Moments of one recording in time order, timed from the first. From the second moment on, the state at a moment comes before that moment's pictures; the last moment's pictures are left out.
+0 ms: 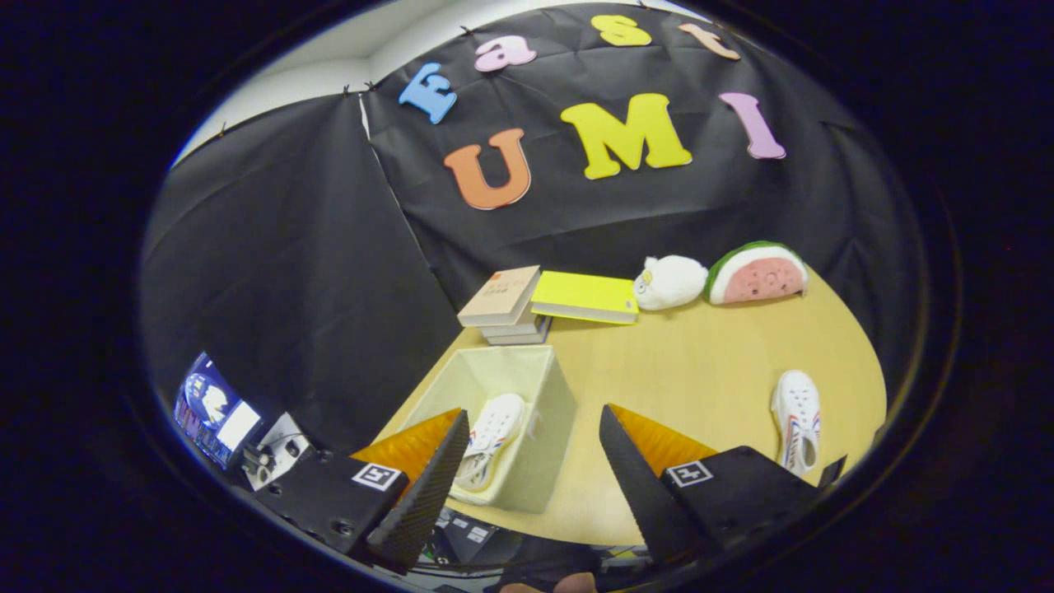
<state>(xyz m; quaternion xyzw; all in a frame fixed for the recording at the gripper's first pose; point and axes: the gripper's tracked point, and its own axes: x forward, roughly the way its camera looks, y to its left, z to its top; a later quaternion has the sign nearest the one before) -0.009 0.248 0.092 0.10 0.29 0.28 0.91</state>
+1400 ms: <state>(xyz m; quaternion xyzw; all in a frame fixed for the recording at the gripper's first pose) 0.111 -0.023 -0.168 -0.03 0.51 0.10 0.85</state>
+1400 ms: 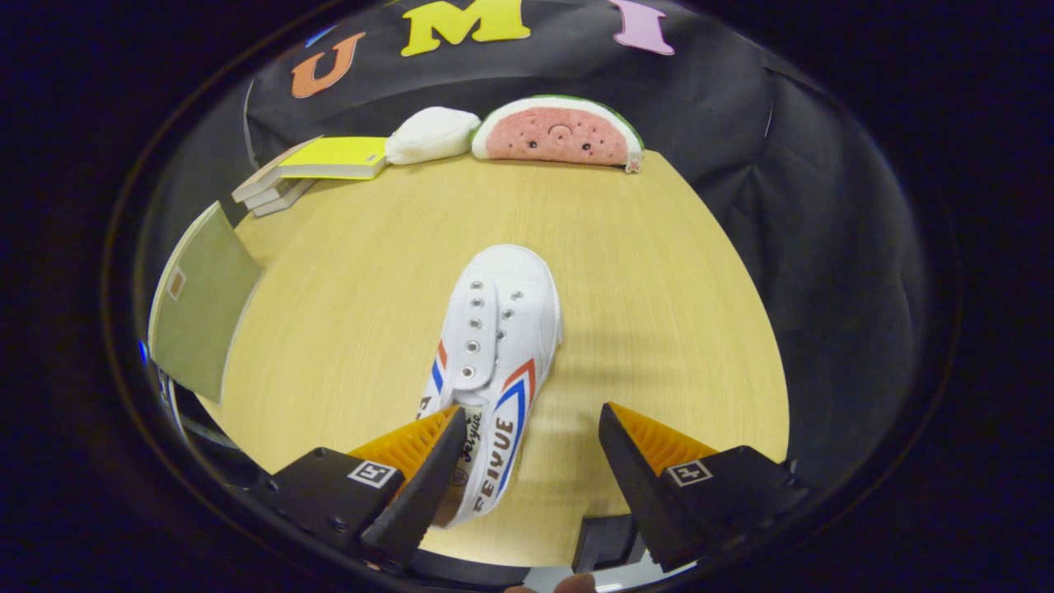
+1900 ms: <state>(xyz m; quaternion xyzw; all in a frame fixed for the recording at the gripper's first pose) 0.113 -0.012 -0.175 0.04 0.54 0.10 0.83</state>
